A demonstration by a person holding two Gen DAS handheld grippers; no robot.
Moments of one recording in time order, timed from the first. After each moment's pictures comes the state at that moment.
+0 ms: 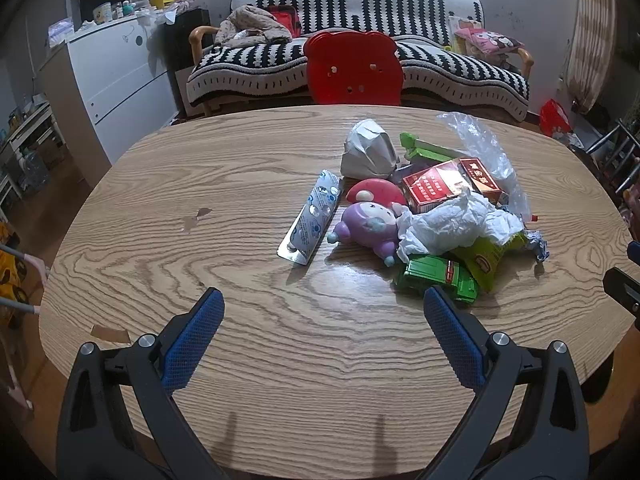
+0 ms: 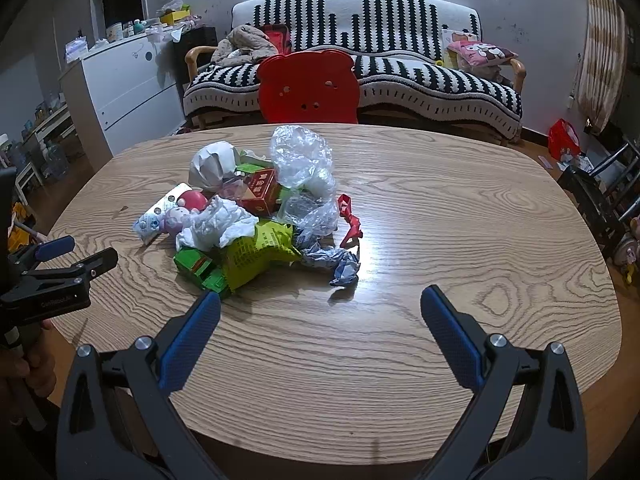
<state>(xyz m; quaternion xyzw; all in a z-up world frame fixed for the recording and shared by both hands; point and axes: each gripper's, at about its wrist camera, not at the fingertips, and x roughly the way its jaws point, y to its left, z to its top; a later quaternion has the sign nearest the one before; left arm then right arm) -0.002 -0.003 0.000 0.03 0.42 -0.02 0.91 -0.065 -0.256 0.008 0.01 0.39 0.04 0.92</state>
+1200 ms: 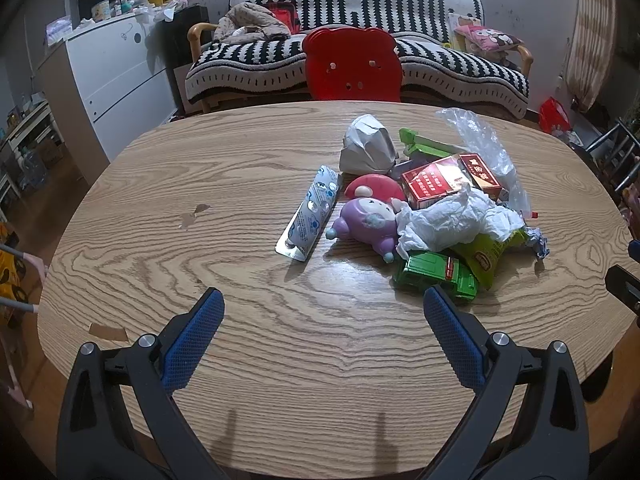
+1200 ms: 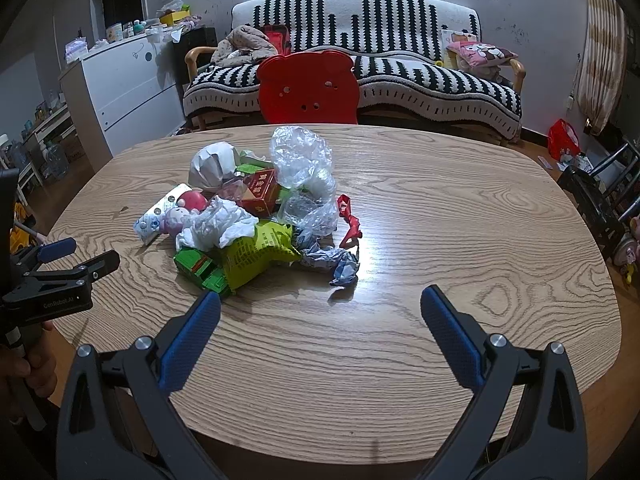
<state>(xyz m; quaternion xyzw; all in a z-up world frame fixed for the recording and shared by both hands) -0.003 -0.004 -0.002 0.03 0.42 -0.02 0.91 -0.066 -0.256 0.008 0.01 0.39 0.04 0.92</state>
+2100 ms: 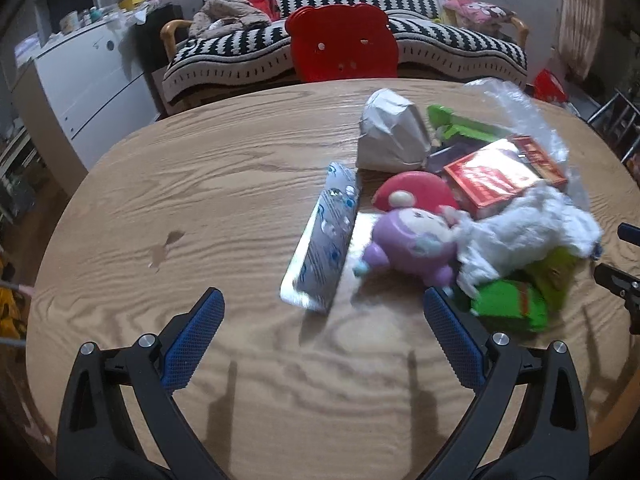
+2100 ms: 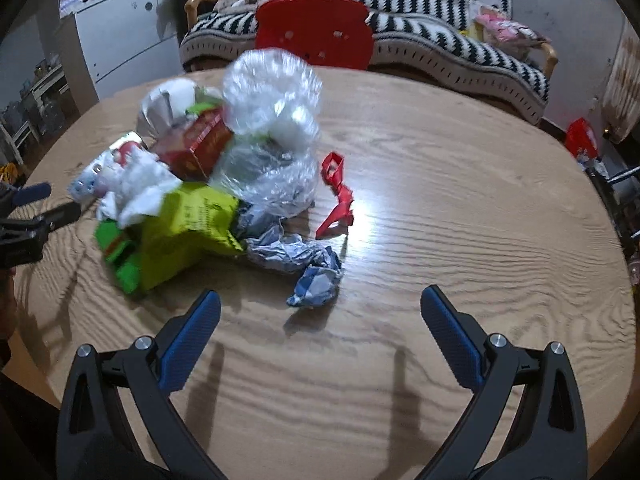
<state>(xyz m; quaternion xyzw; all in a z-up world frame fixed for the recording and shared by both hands) 0.076 0.010 -0.049 0.07 0.44 -0.05 0.89 0.023 -0.272 -0.071 -0.04 0.47 0.06 0.88</state>
